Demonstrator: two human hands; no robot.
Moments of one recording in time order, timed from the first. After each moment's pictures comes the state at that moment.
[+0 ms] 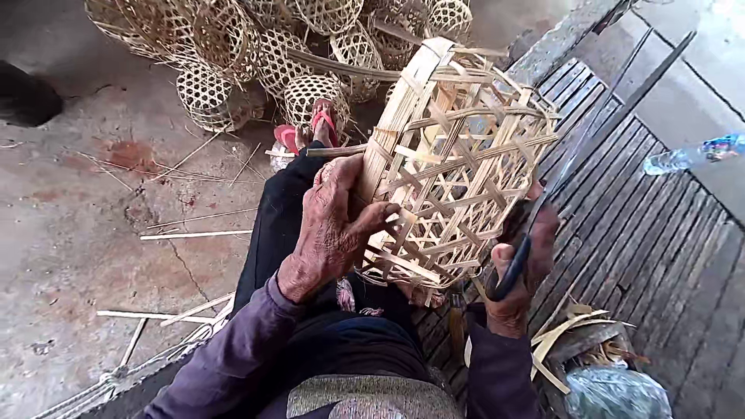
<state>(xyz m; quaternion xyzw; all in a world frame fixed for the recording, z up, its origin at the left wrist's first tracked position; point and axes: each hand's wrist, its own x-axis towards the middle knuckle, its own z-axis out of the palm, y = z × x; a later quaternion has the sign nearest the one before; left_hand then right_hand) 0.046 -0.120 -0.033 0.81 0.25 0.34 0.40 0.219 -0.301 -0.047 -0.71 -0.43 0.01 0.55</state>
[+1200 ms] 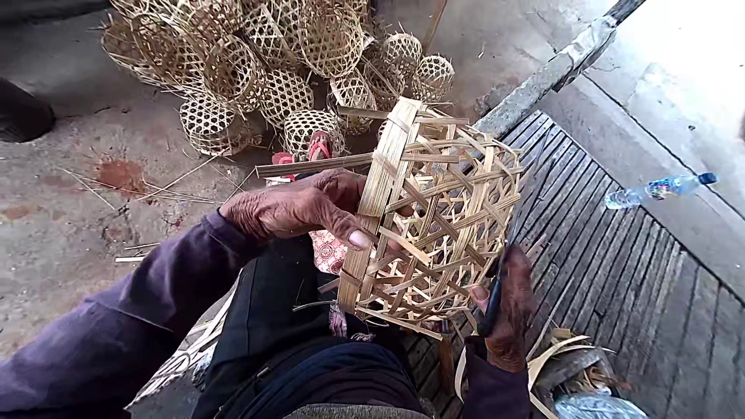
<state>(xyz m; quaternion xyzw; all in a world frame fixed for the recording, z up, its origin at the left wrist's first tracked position) 0.052 -0.034 0.021 0.62 -0.06 -0.01 0.78 0.222 -0.319 -0.044 -0.68 -0.49 0.01 0.55</state>
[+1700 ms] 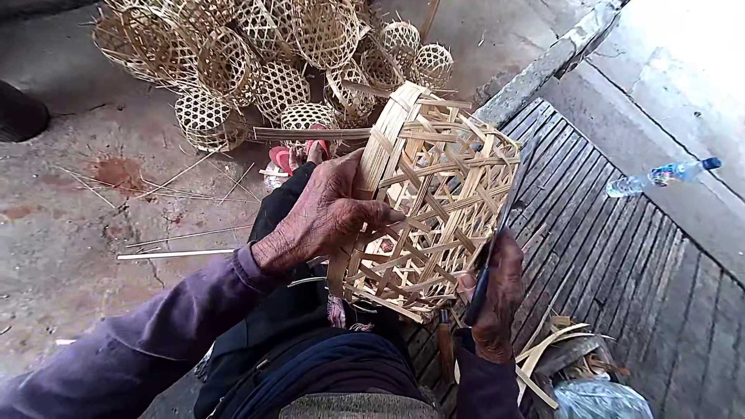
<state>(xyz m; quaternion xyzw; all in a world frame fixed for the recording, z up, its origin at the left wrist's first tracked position) 0.055 -0.093 0.015 0.74 0.17 0.23 0.61 0.214 -0.316 -0.053 -0.69 -0.48 0.00 0.55</state>
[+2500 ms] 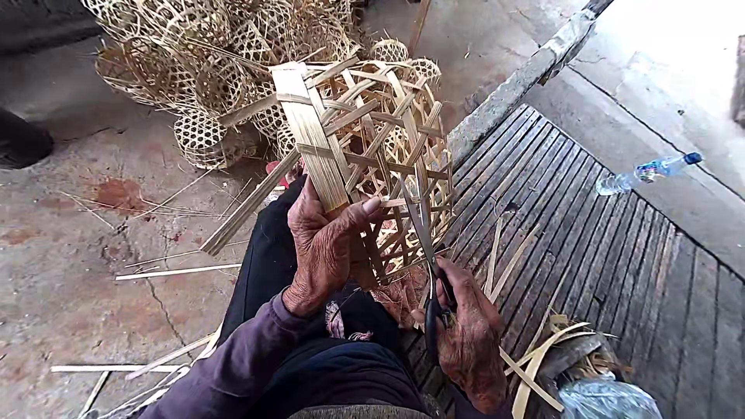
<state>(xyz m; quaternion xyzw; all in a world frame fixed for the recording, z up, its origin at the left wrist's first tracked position) 0.073 -0.136 -0.010 0.56 0.15 0.51 0.63 0.172 -0.329 -0.039 -0.76 -0.52 -0.05 0.38</state>
